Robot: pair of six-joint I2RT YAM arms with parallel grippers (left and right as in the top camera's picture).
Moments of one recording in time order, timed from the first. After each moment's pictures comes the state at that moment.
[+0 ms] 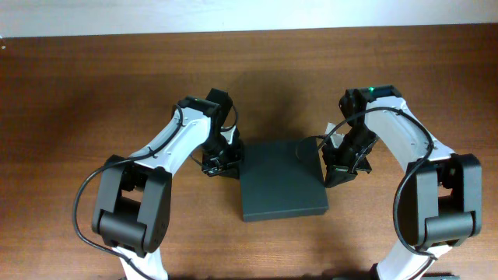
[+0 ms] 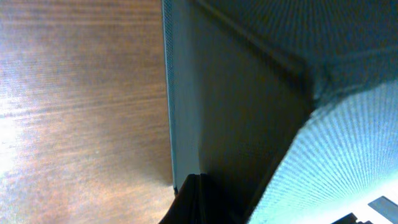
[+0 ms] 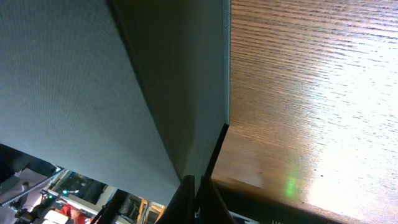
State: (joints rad) left arm -0.37 1.96 1.38 -1.10 0.46 -0.41; right arm 0.12 1.89 1.35 -1.42 -0.40 0.00
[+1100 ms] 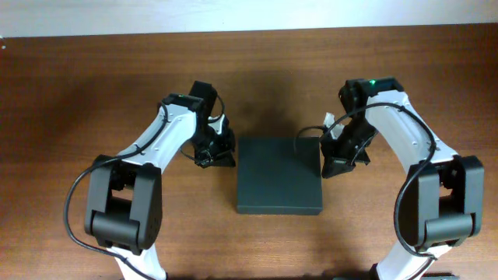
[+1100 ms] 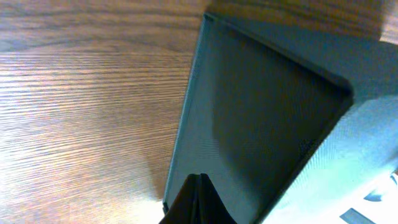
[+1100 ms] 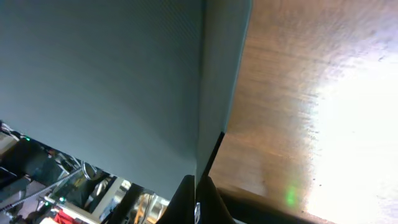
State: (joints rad) left arm -0.28 1.95 1.38 -1.03 0.49 -0.41; right arm 0.12 1.89 1.44 -1.44 -0.41 -0.01
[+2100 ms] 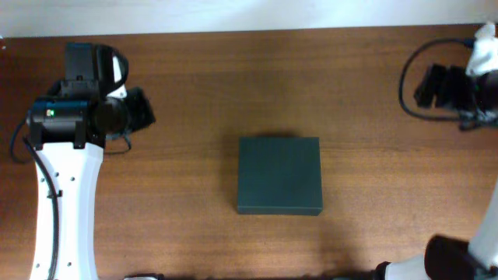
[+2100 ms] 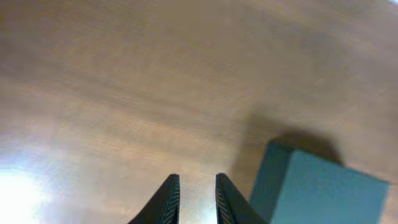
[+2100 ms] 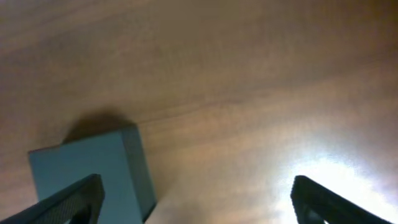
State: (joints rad) left arm 0.00 1.47 1.70 -1.30 0.02 -0.36; right arm -0.26 1.64 2.19 -1.69 -0.10 0.08
